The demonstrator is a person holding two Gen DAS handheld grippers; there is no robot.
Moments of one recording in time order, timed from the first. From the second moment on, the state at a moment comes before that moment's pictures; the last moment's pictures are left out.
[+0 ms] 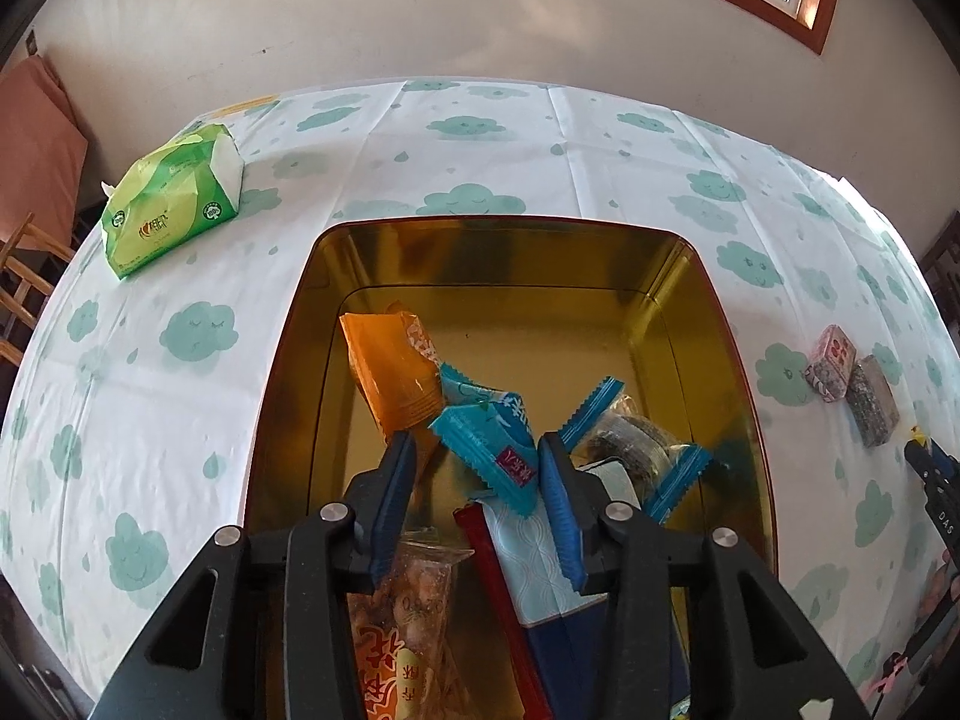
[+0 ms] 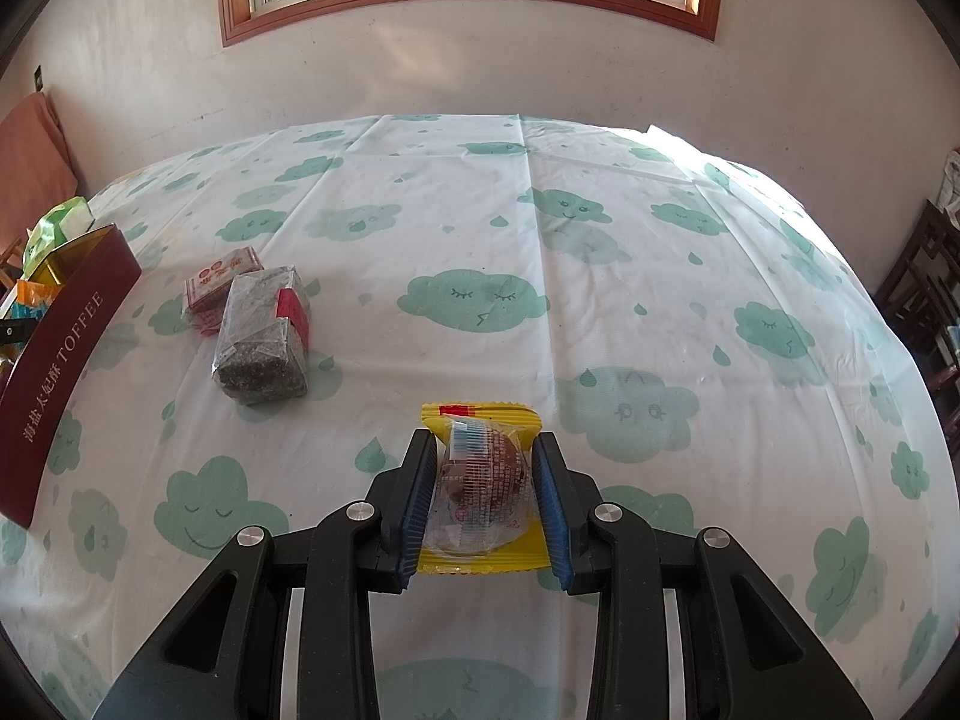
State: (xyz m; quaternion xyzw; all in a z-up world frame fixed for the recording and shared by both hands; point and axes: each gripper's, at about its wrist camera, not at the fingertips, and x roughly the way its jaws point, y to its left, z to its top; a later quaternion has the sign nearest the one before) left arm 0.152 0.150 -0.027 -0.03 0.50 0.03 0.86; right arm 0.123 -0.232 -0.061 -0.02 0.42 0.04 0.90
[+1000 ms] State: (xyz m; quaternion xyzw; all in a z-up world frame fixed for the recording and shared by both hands) left arm 0.107 0.147 0.002 -0.02 0.45 0.05 0.89; right arm 0.124 -0.233 -0.061 -0.02 0.42 0.04 0.90
